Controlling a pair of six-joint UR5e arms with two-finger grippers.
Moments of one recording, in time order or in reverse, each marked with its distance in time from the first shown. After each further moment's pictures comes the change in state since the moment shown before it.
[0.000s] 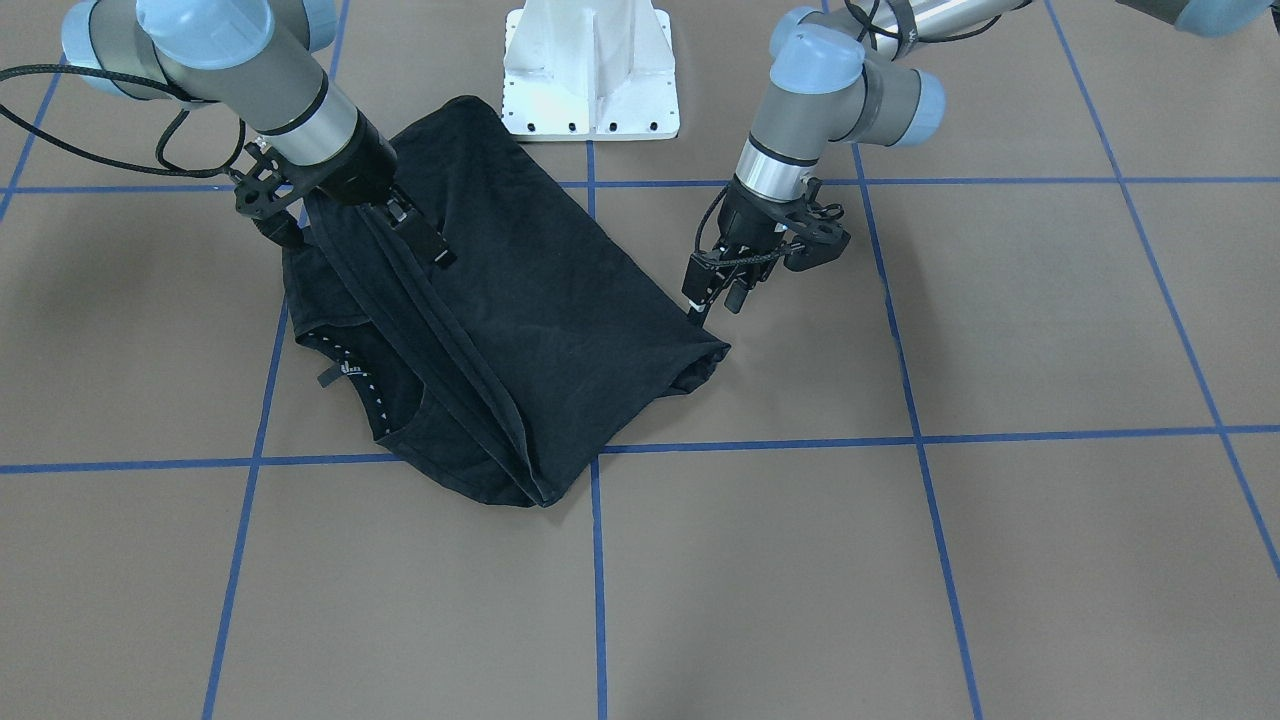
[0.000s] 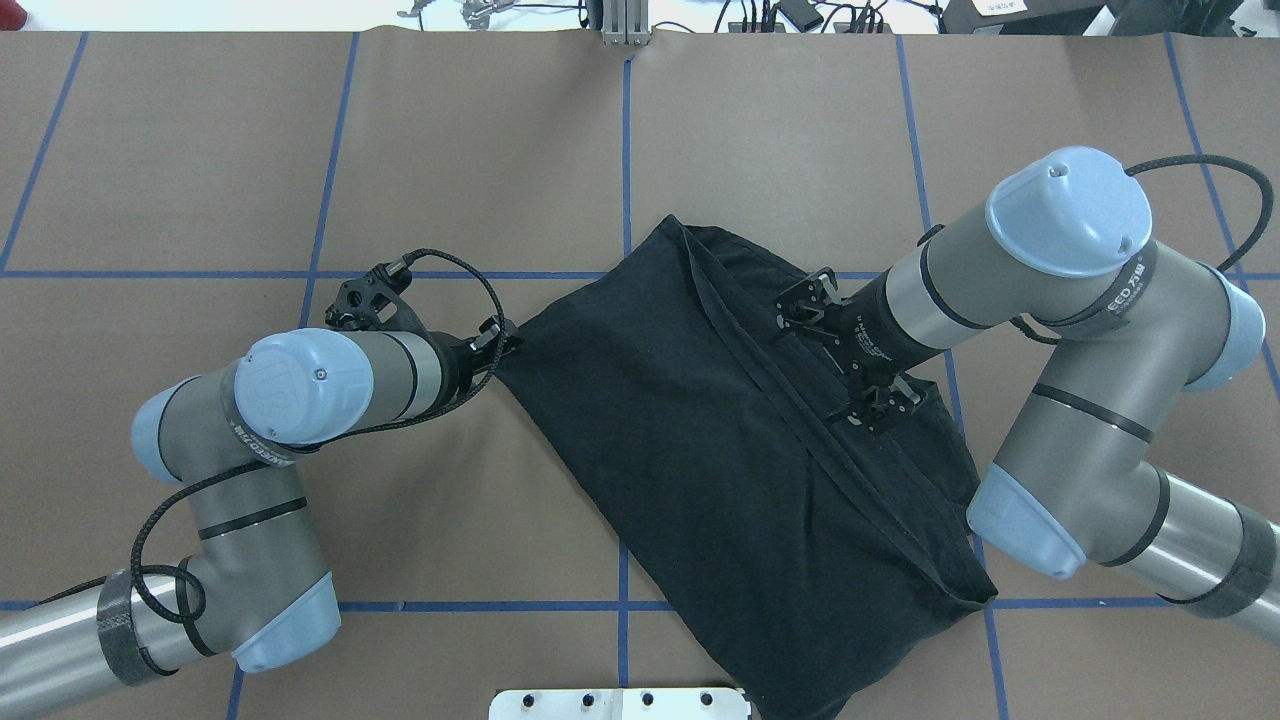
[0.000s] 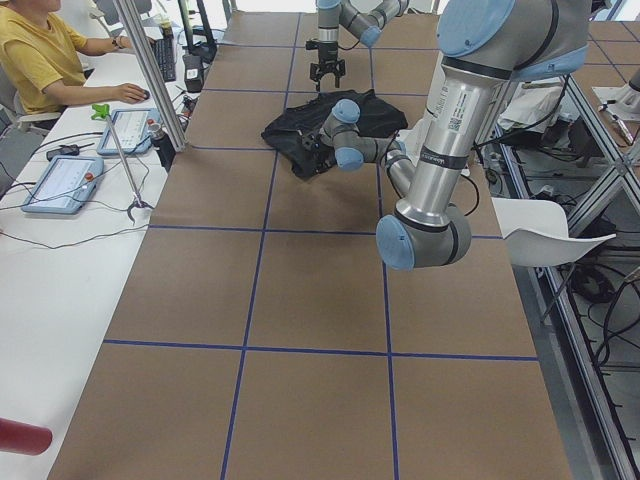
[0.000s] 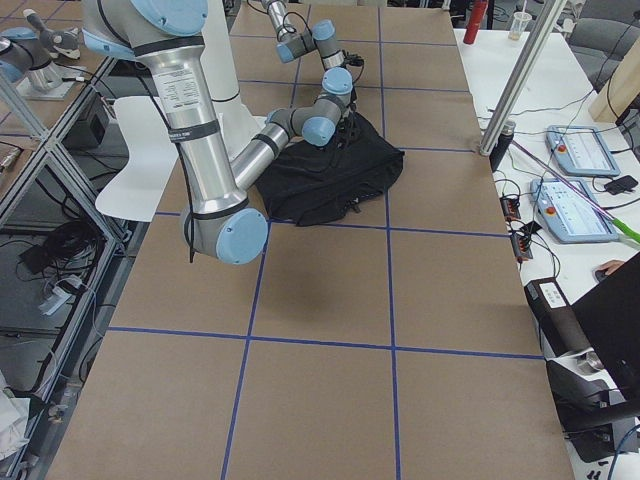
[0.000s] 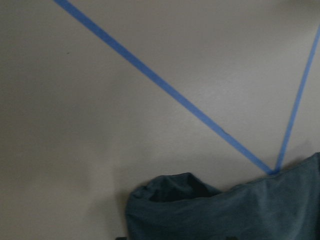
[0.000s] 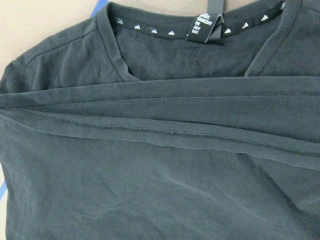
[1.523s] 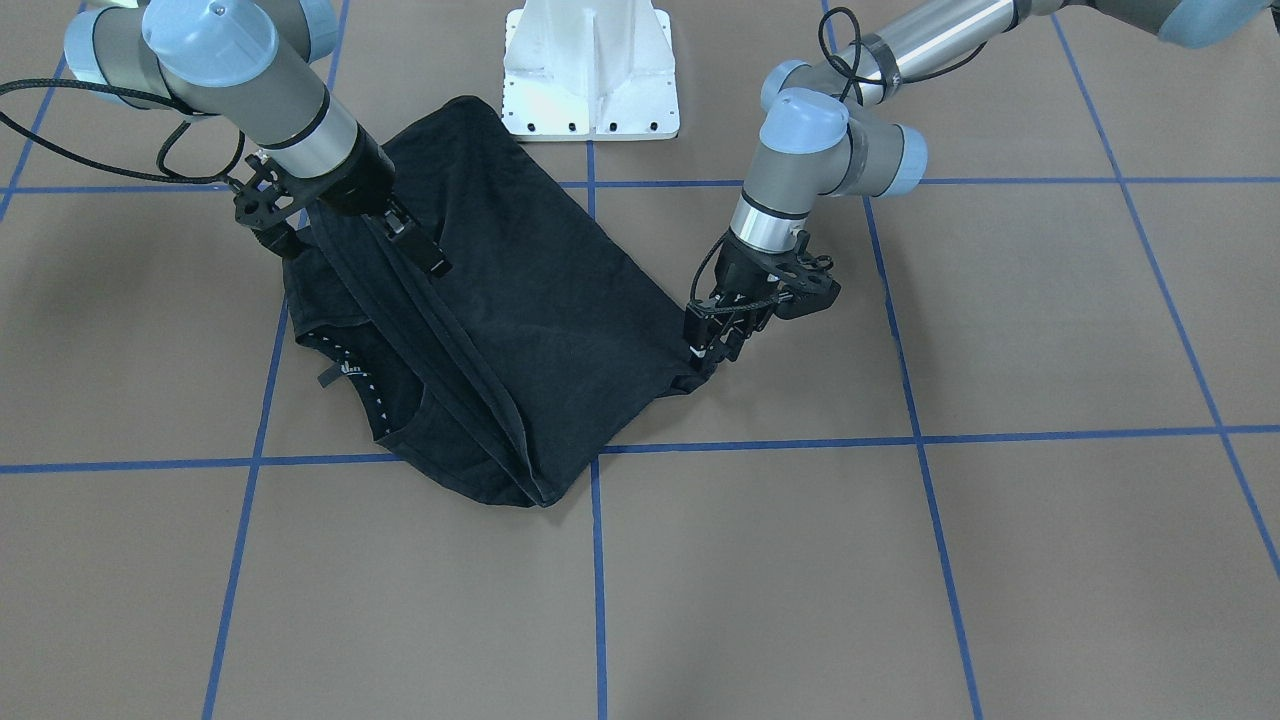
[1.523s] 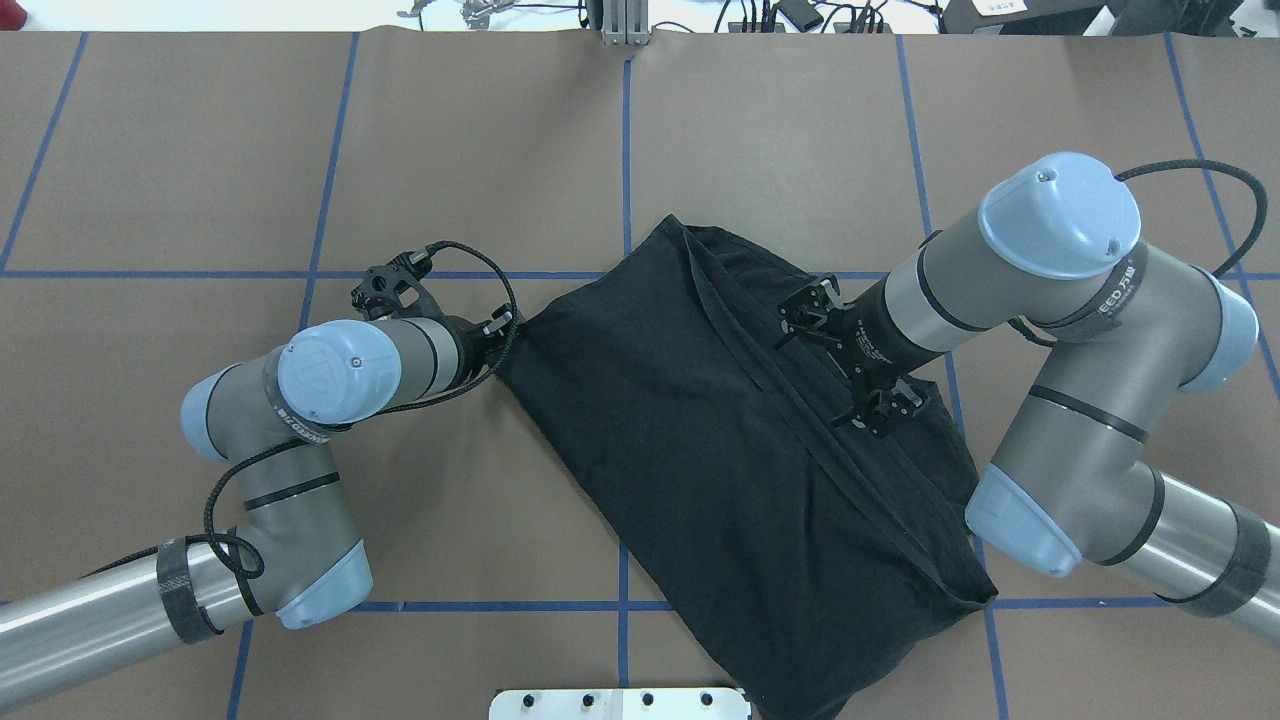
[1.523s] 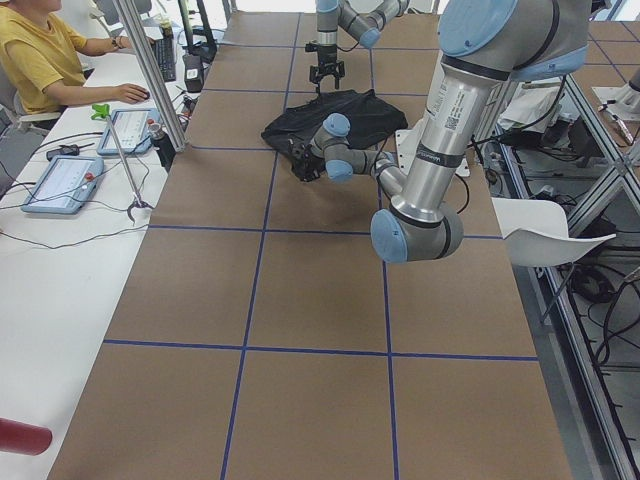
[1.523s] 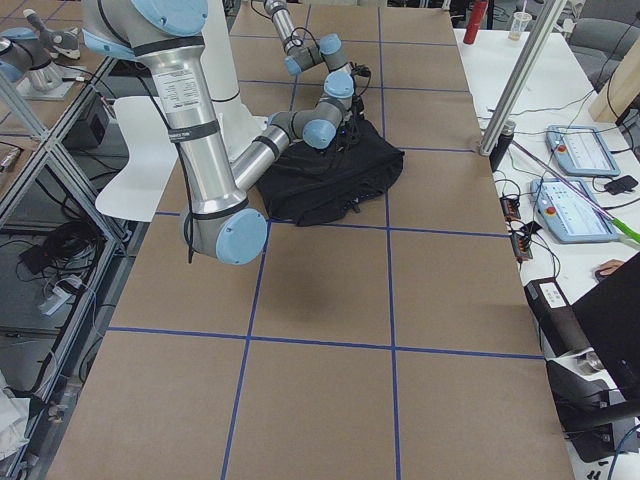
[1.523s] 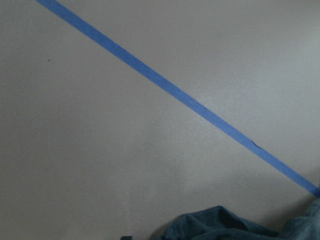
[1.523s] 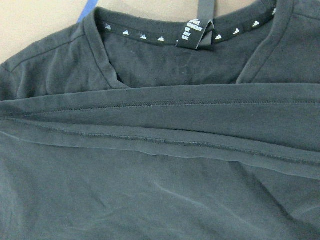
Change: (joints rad) left arm -0.032 -0.057 0.169 -0.133 0.040 0.080; right arm -0.005 -0.007 -0.012 -0.007 0.003 -0.004
